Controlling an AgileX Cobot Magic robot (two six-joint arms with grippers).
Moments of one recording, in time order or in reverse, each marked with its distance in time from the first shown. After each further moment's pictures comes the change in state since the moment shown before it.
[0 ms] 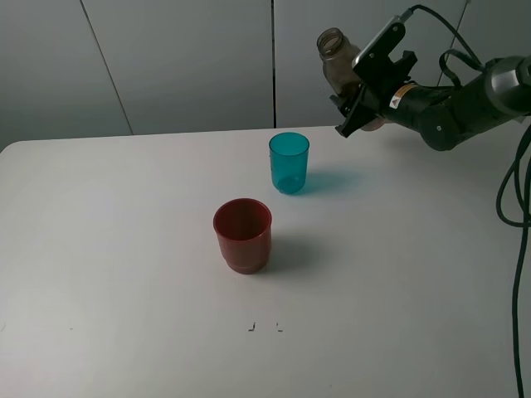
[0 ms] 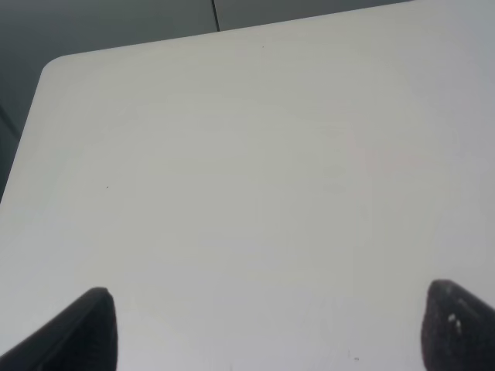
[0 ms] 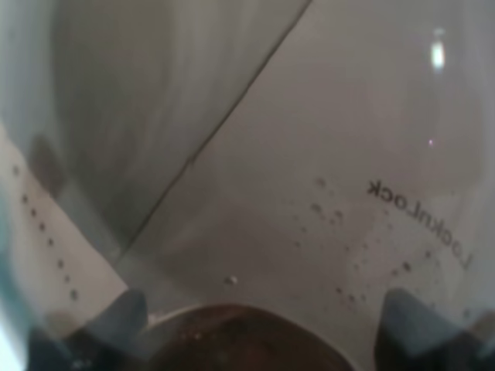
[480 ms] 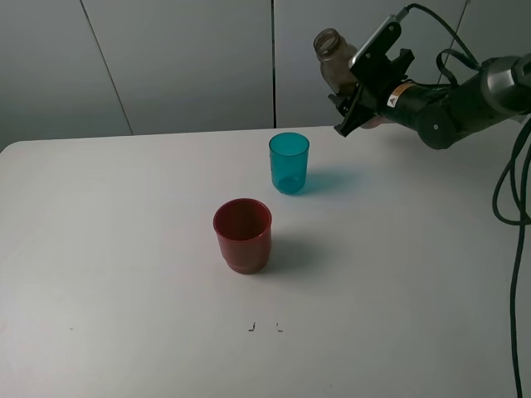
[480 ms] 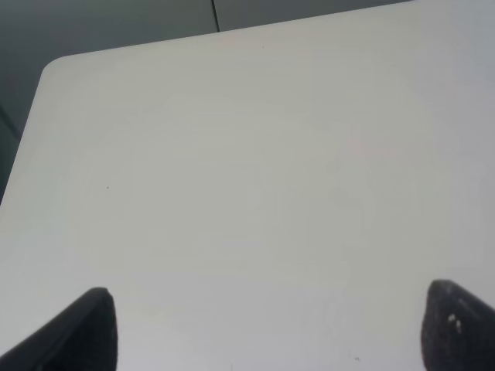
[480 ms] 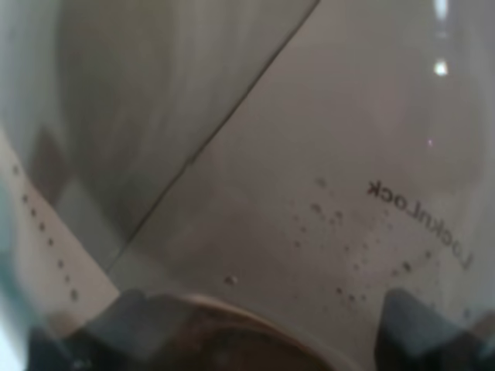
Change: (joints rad) left arm 0.000 0.000 0.000 0.000 0.000 0.007; right arm 0.004 0.028 -0.038 0.000 0.000 -0.016
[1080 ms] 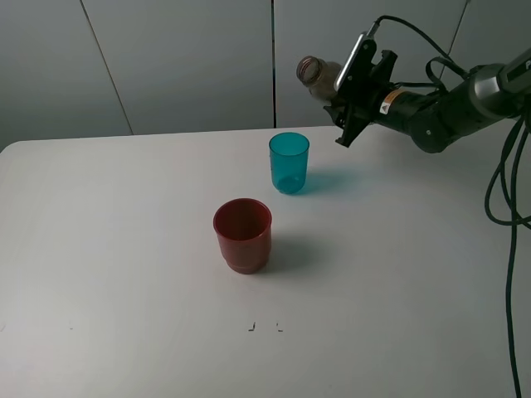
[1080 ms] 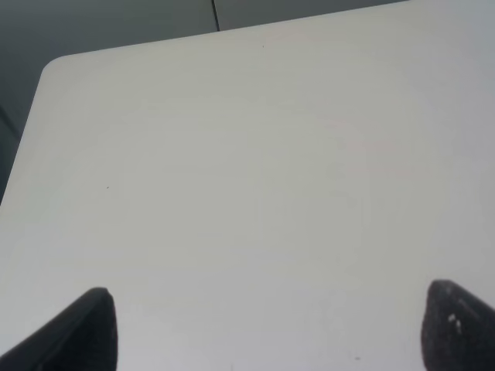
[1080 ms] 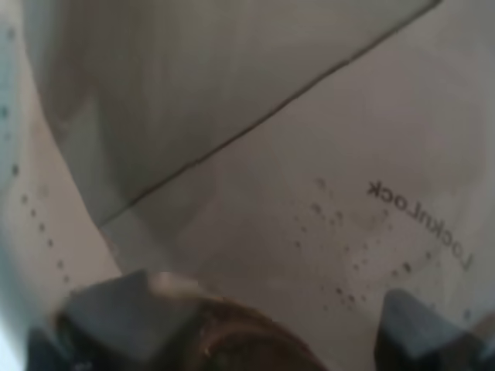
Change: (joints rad) left arm 0.000 0.000 0.000 0.000 0.000 0.000; right arm 0.000 0.036 -0.028 -0.071 0.006 -0.249
